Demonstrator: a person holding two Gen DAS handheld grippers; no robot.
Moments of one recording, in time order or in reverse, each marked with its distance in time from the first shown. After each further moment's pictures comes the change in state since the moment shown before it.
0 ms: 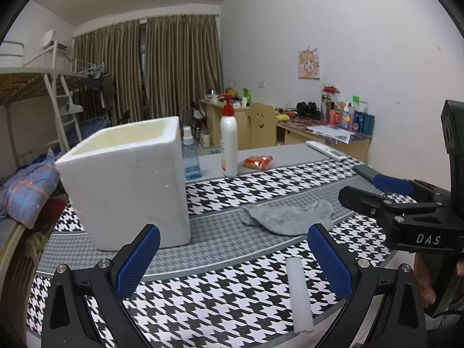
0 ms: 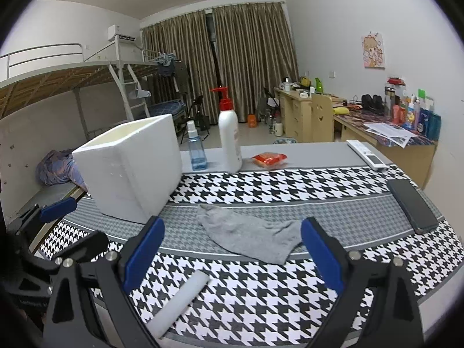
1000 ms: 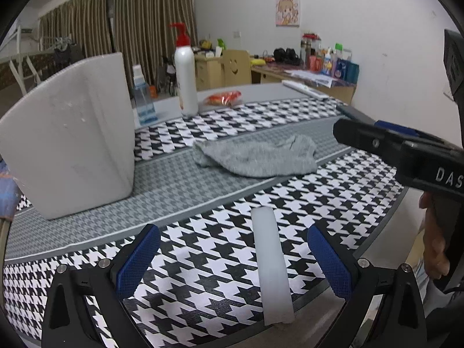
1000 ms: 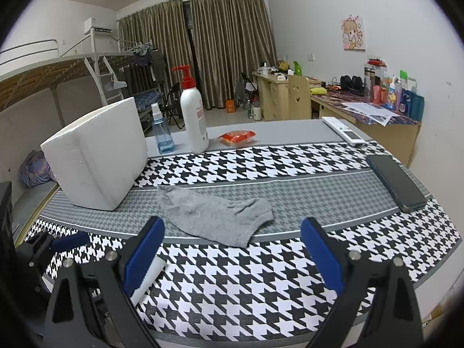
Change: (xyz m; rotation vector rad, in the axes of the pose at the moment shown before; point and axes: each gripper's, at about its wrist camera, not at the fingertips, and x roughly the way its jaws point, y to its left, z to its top) left arm 0.064 -0.040 -0.035 0.059 0.265 -0.099; right arm 0.021 -0.037 -0.013 0.050 0.078 -0.091
